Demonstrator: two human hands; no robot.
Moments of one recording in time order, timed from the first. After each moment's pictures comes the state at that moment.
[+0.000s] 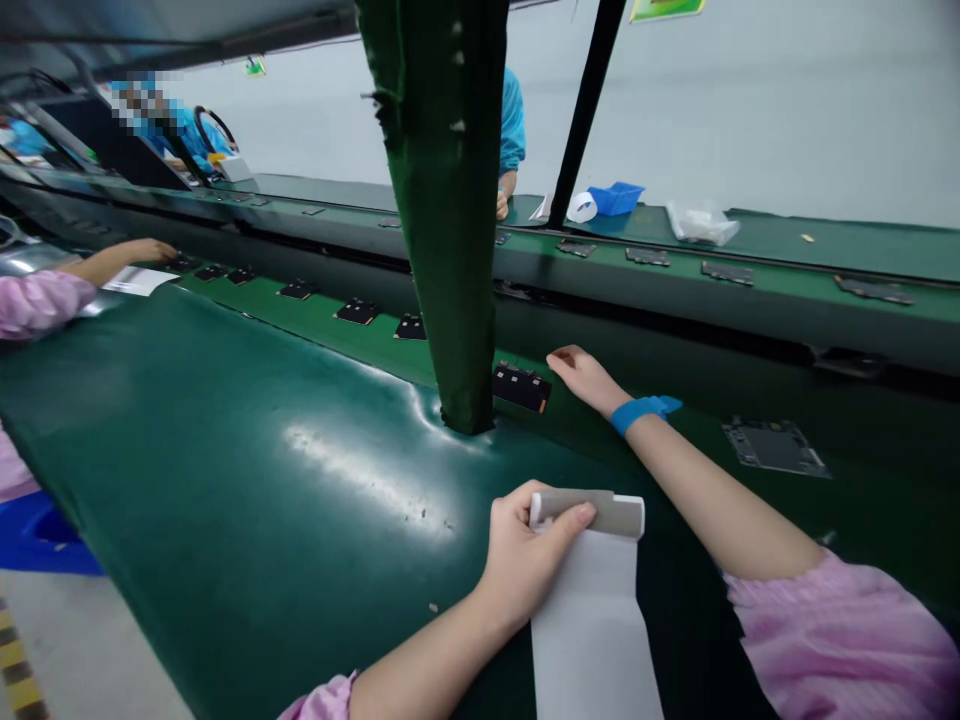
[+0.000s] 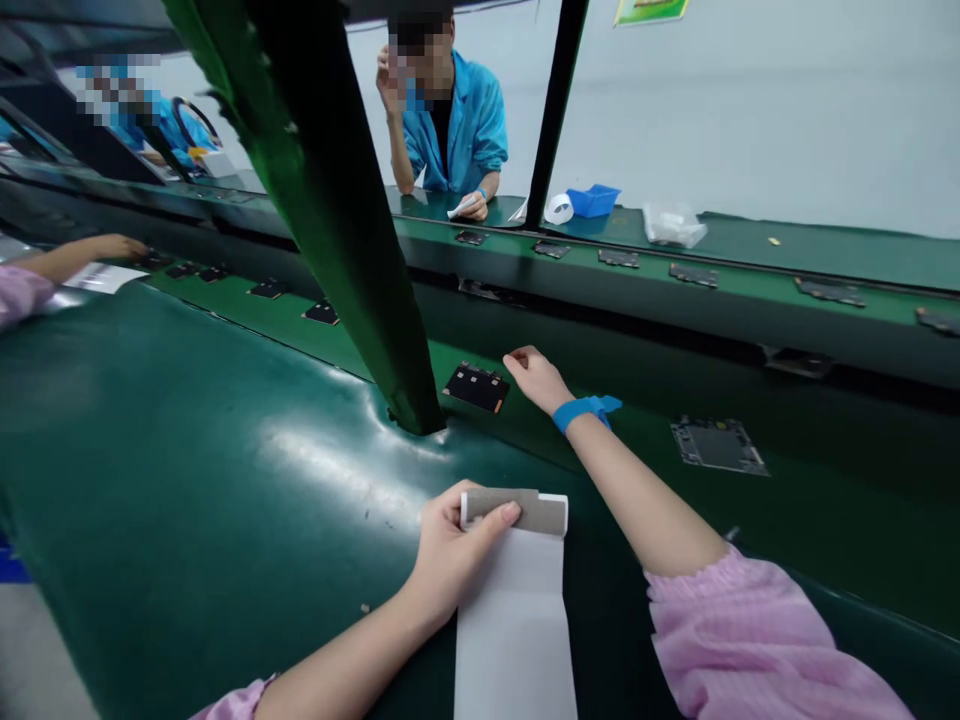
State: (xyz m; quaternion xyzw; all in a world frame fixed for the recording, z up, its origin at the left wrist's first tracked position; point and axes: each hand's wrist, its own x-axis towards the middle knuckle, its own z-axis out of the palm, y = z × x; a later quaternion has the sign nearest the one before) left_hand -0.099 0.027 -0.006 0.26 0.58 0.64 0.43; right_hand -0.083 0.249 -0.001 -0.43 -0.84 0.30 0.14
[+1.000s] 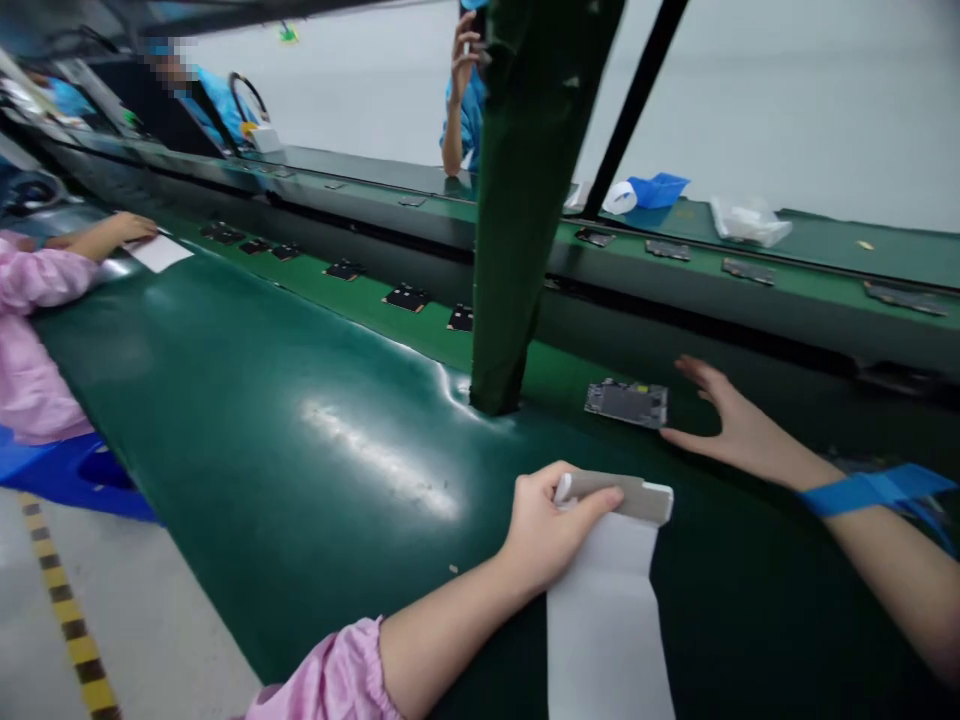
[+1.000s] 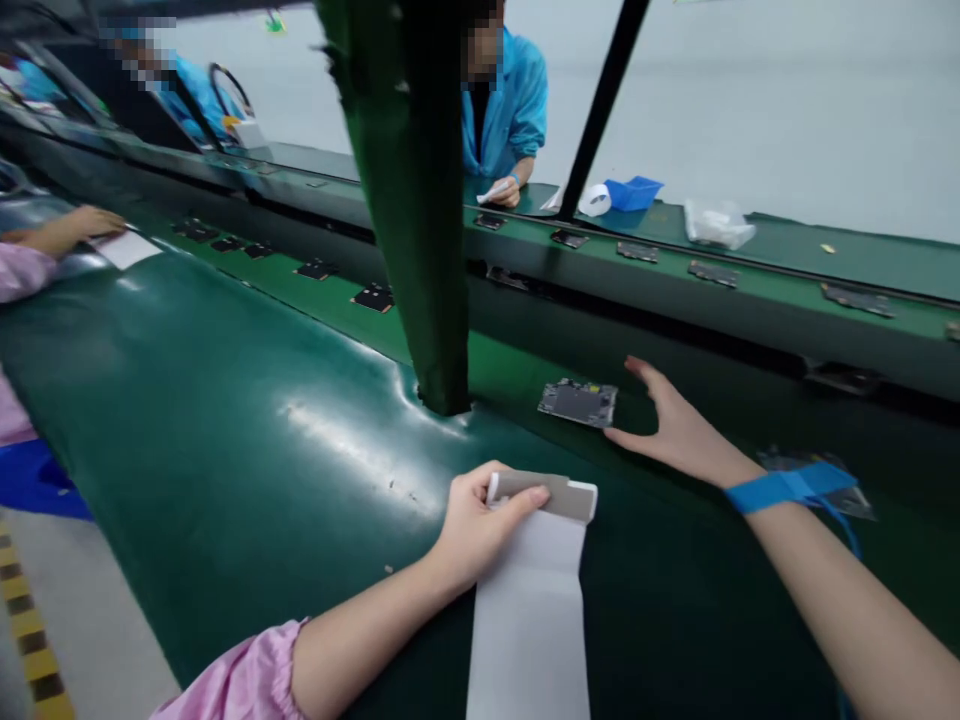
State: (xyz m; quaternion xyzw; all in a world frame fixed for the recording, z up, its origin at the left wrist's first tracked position) left_hand -0.099 0.028 -0.005 0.27 0.56 0.65 0.43; right_hand 0.046 0.251 0.008 -0.34 -0.88 0.28 0.18
